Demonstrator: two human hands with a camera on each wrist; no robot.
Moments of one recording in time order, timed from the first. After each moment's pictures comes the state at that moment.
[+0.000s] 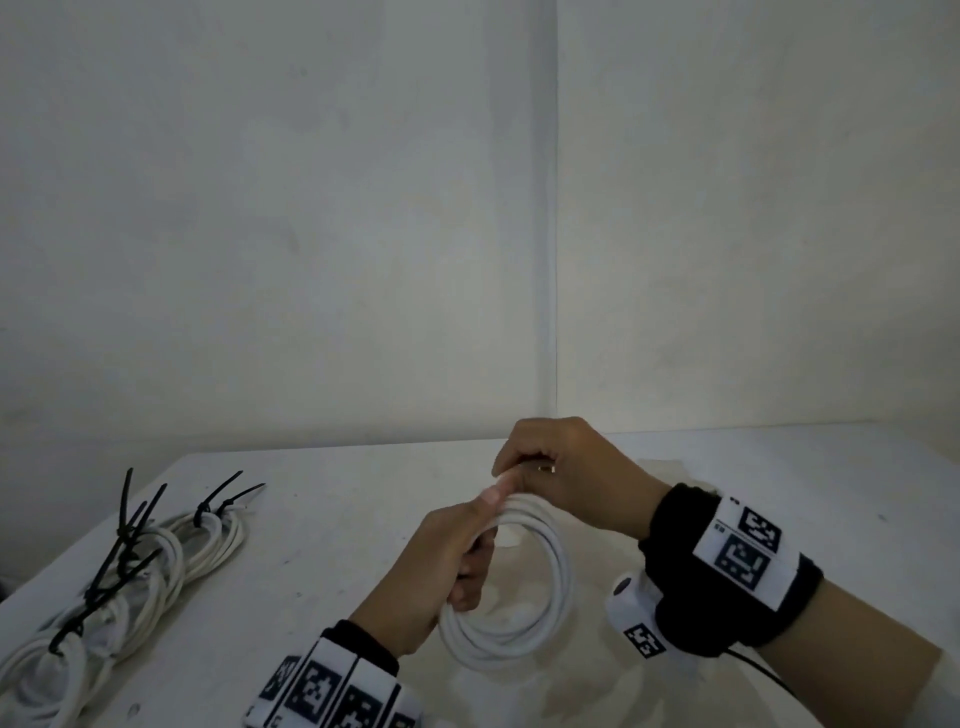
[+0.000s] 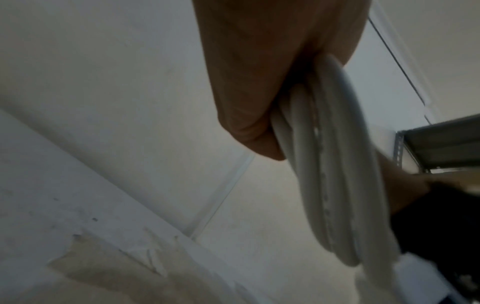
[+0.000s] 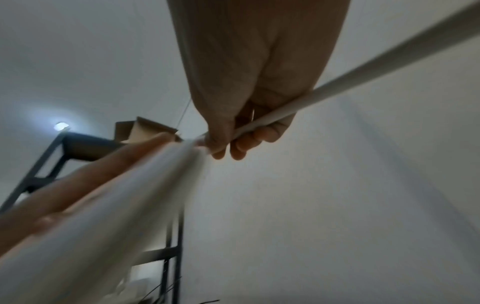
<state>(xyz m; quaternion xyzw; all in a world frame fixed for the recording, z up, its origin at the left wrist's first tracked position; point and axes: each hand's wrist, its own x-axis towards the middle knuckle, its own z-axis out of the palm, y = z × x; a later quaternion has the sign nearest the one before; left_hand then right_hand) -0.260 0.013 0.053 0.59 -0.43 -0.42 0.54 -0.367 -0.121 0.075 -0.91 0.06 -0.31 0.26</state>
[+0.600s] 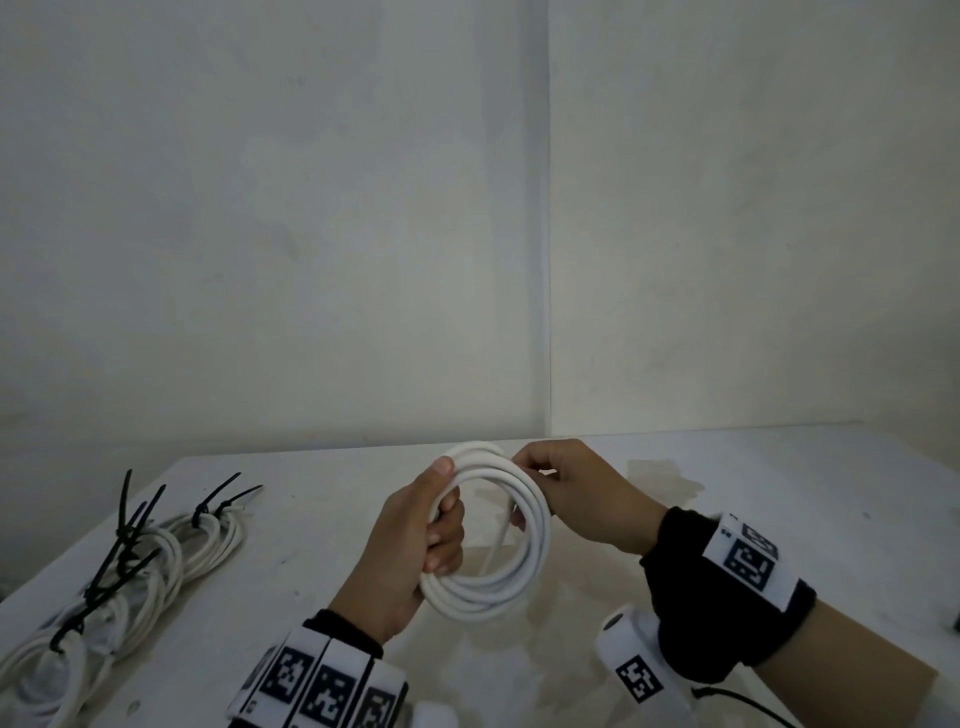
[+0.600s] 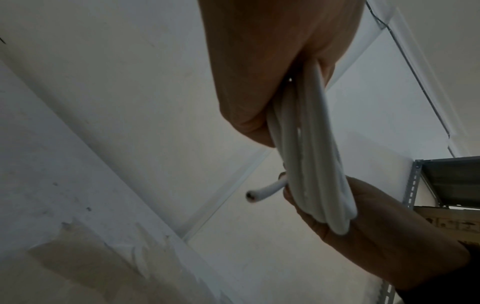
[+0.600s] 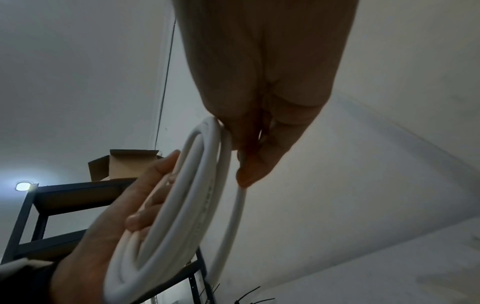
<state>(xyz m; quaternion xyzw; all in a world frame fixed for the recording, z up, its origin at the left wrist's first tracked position) -0.254 0.014 0.059 0.53 -0.35 -0.39 0.66 -0.375 -0.109 0.062 -0.83 0.21 -0.26 0.44</state>
